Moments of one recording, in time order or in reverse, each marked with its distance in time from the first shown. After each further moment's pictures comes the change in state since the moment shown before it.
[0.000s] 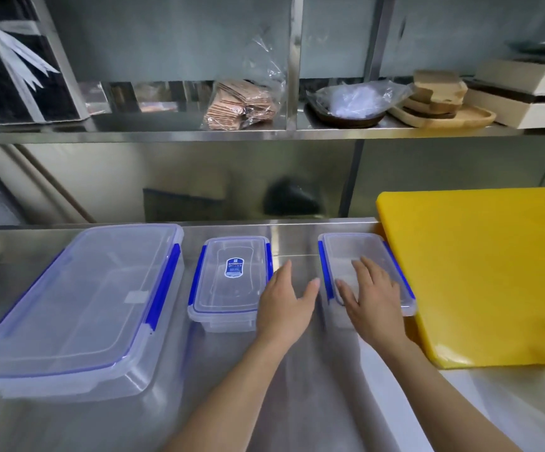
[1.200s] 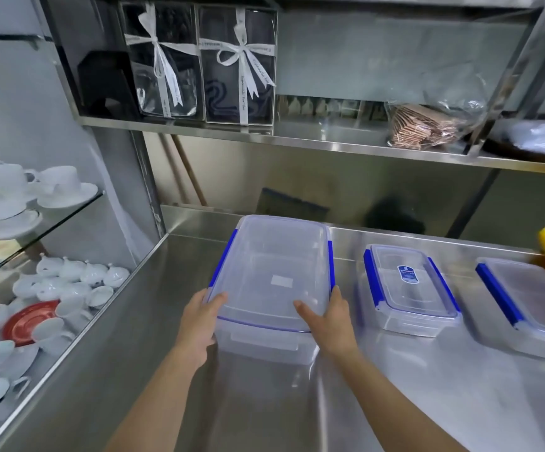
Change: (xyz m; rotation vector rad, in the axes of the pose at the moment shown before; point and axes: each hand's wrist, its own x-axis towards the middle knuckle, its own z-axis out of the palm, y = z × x) left_hand -0.030 -0.215 -0.277 -0.632 0.138 -0.464; right_hand -0.103 -0.271 0.076 0.759 -0.234 0.350
